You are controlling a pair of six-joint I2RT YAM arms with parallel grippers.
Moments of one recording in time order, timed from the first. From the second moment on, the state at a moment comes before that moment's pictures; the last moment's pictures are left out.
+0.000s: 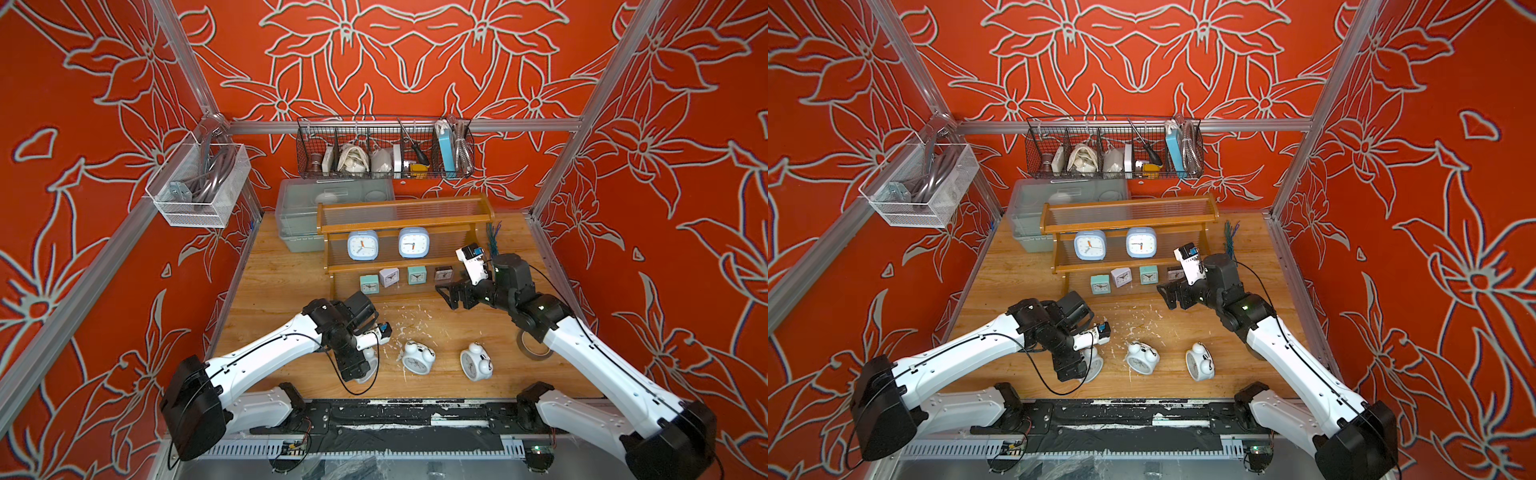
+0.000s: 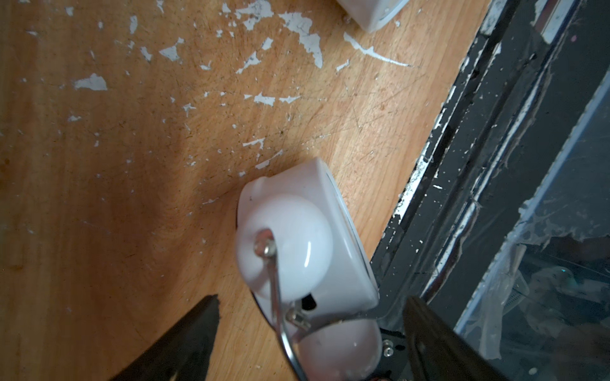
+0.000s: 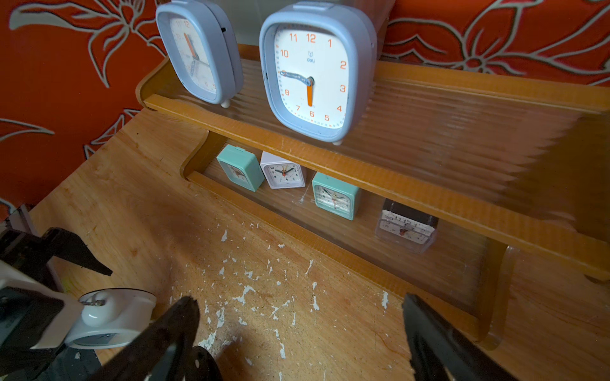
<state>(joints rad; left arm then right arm) -0.76 1.20 0.87 -1.09 0.18 0.35 0.51 1.02 0.85 -0.40 -0.24 0.11</state>
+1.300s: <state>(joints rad) -0.79 1.25 0.87 -1.06 0.12 0.36 0.51 1.03 0.85 -0.40 -0.19 0.22</state>
